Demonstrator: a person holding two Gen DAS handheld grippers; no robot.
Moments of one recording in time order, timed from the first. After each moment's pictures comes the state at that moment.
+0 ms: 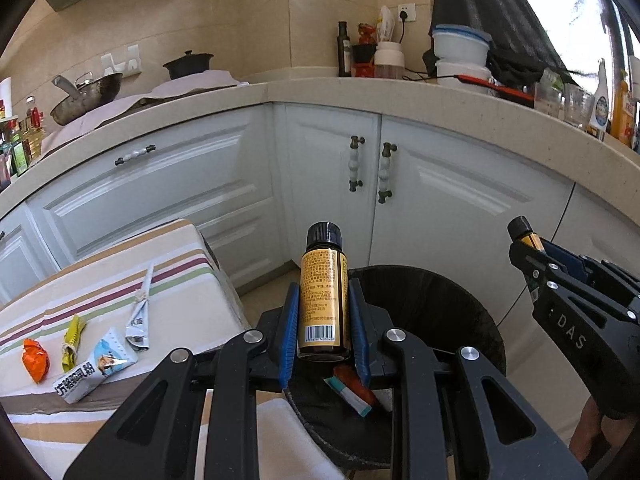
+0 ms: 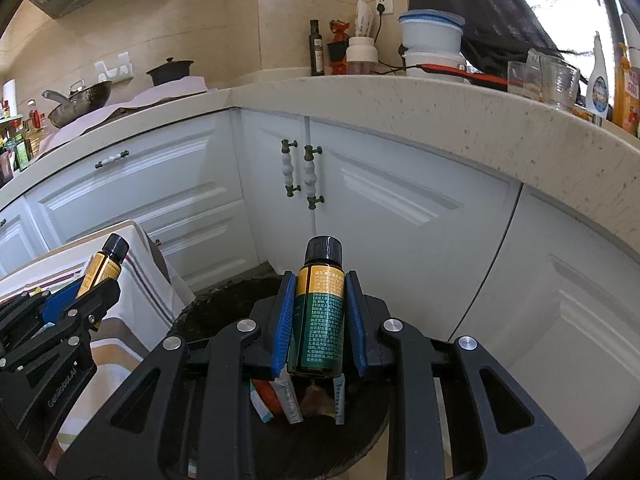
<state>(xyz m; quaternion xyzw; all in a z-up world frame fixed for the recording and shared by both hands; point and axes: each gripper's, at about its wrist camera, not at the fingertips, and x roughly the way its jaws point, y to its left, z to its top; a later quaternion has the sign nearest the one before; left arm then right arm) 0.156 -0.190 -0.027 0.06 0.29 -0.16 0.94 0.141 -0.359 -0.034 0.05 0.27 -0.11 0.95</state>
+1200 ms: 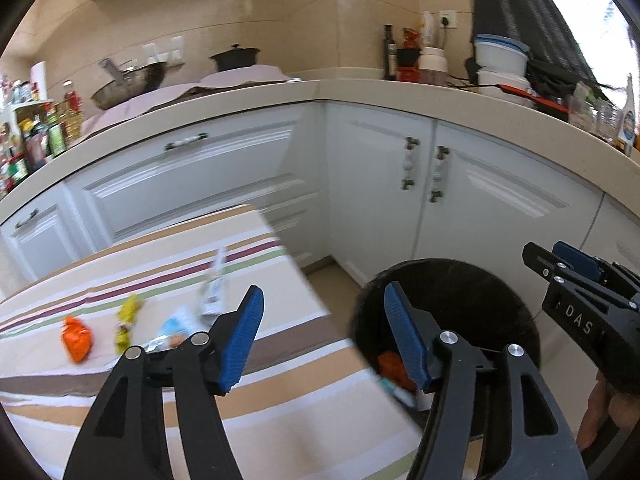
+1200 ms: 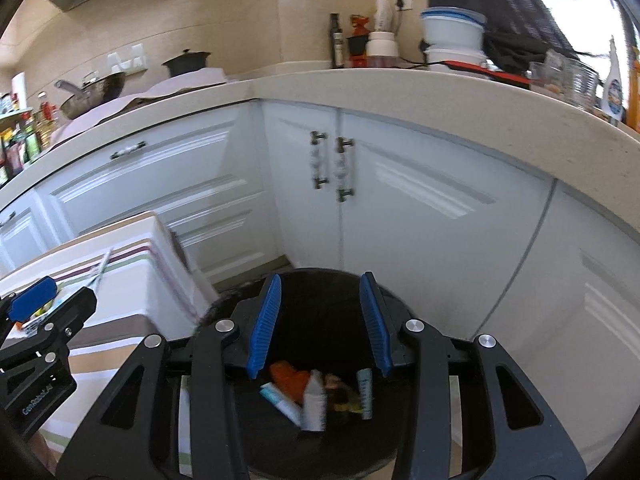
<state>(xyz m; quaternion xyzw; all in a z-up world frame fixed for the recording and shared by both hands) 0.144 -0.121 -0.022 0.05 0.30 -0.09 0.95 0.149 -0.318 -0.036 0.05 0.28 -0.08 0.95</state>
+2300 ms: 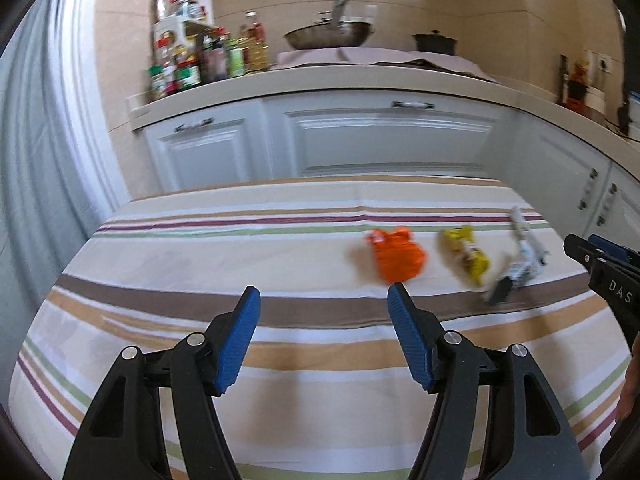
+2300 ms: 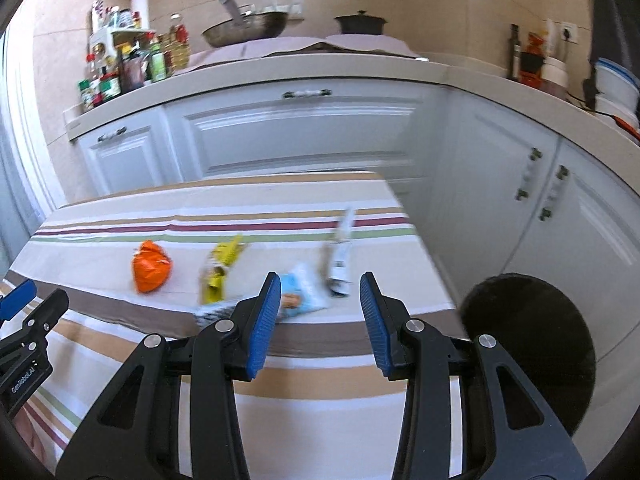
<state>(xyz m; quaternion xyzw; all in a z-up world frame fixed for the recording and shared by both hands) 0.082 0.131 -0.040 -0.02 0.32 0.14 0.94 0.164 -0.075 -0.041 -0.03 0.32 0.12 0.94</state>
